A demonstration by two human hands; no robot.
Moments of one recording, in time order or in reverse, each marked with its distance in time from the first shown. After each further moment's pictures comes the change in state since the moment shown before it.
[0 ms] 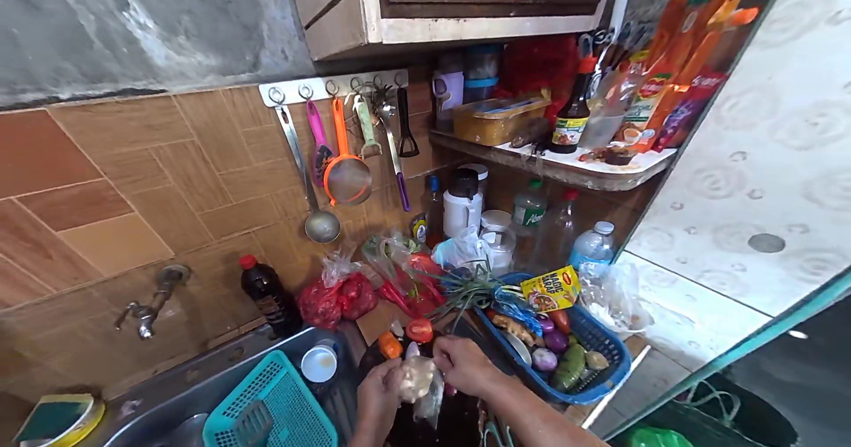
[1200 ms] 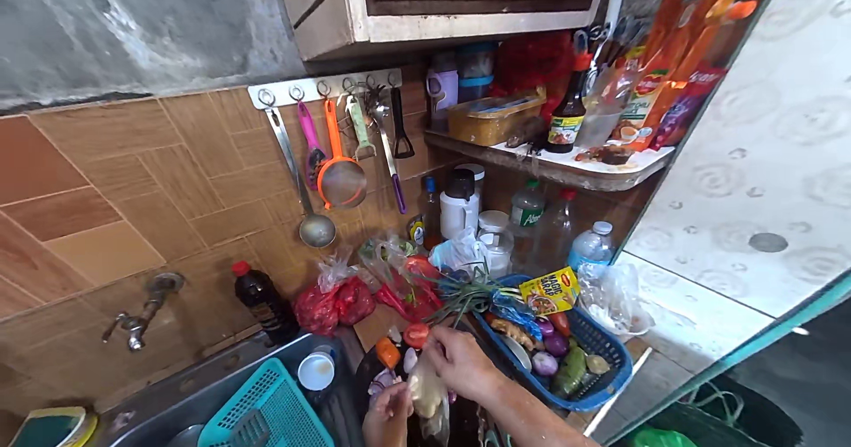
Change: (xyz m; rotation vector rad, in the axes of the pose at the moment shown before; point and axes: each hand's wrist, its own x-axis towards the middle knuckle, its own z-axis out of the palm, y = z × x) left_hand -0.031 -0.015 0.045 -0.493 0.234 0.031; right_hand -0.017 -0.033 -0.022 0.149 0.118 -0.062
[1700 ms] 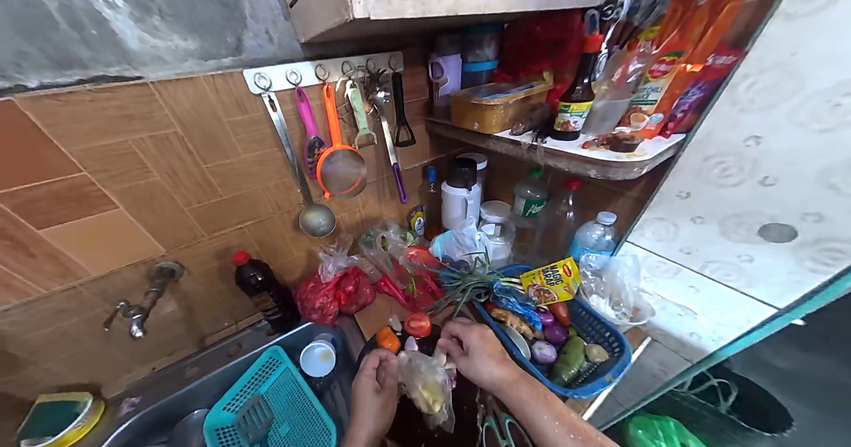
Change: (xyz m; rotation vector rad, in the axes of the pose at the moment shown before) left_hand 0.027 0.059 -0.026 0.365 -0.189 0.079; right_hand -0.008 0.020 -0.007 -0.155 0.045 0.061
